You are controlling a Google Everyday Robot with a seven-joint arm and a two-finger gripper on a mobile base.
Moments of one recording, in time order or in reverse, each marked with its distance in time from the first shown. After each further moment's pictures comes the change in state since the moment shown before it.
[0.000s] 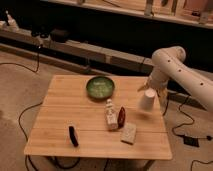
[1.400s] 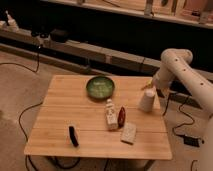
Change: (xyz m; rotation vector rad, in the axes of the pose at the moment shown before) arm 0.047 0.011 0.032 0.088 -0.048 -0.072
